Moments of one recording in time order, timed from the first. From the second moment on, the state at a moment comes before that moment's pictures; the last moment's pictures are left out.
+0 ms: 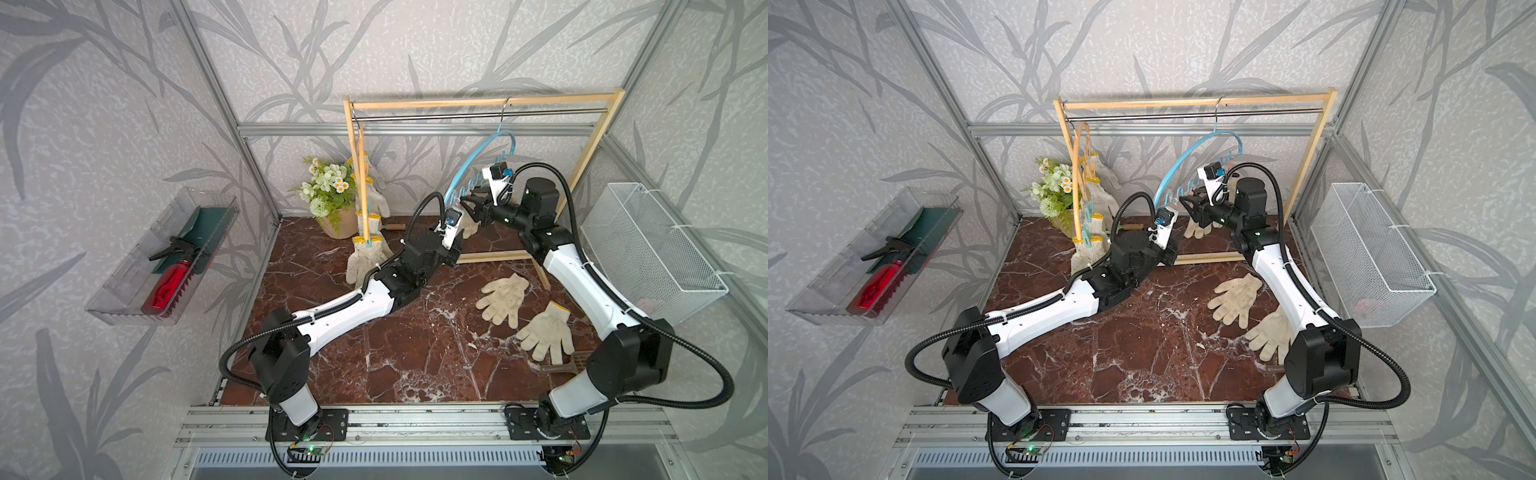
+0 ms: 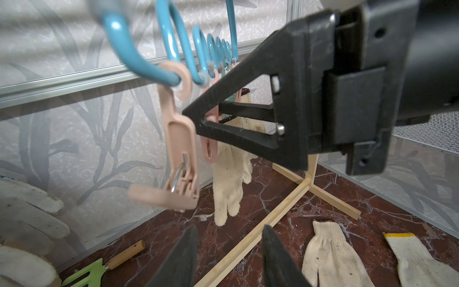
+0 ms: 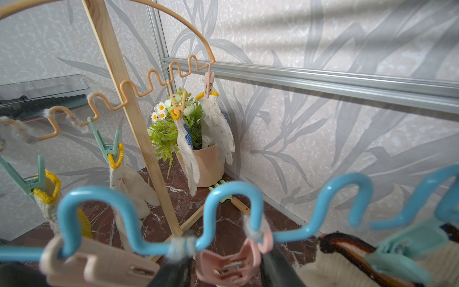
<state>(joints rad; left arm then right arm) -0.86 1.66 1.35 0.22 -0.30 0.09 0.23 1.58 1.48 -0.04 -0.59 0.00</state>
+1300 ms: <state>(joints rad) -1.01 1.79 1.15 0.23 -0.21 -0.14 0.23 1.60 1.50 -0.05 -0.58 0.03</state>
